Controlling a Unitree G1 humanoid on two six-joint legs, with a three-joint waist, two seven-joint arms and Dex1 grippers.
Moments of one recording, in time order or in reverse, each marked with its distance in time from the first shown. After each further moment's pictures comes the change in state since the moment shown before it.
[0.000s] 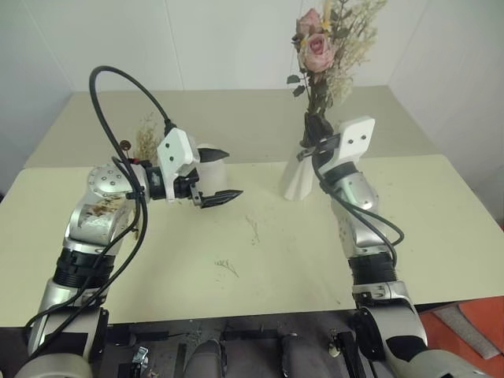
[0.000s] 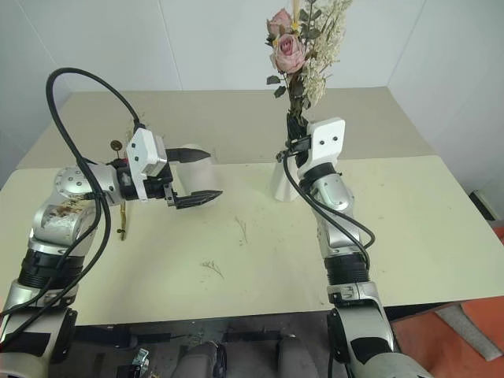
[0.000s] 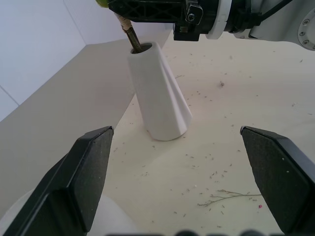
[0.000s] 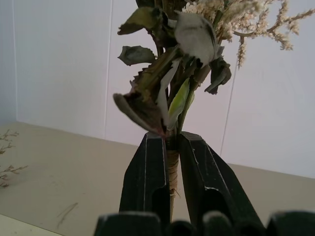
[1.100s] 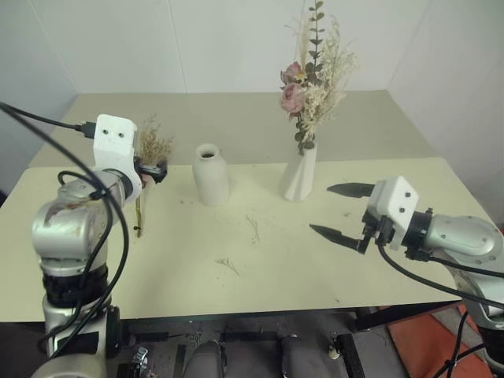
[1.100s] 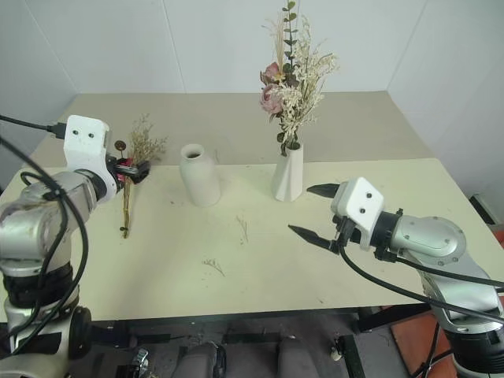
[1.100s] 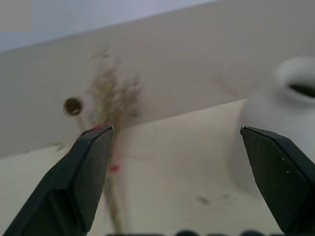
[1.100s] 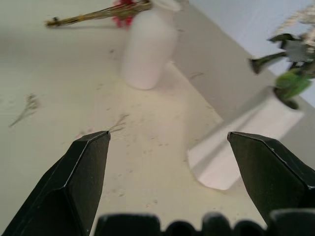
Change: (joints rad) left arm -0.016 -0.120 0.259 -0.357 0.165 1.037 0.971; right arm 0.470 -0.686 -0.015 -0.772 0.293 0.519 0.624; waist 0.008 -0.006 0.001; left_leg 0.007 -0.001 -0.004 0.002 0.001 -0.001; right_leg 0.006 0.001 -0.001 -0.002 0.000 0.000
